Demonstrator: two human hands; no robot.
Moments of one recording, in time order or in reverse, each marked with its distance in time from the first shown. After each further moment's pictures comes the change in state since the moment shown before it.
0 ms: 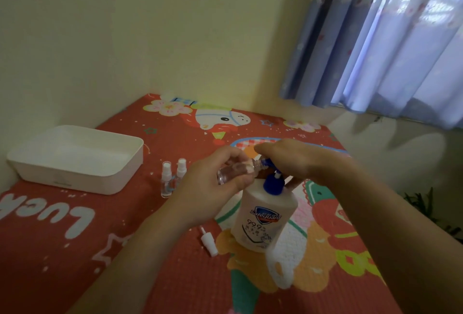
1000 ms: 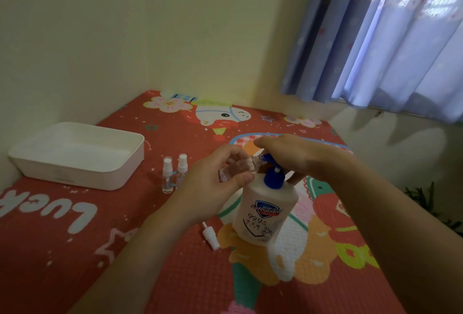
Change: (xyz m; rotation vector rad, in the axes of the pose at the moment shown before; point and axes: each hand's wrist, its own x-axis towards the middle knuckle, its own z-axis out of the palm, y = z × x) left_hand -0.002 -0.009 0.003 0.027 -0.016 -0.029; right_hand -0.005 -0.003 0.002 -0.005 0.009 0.017
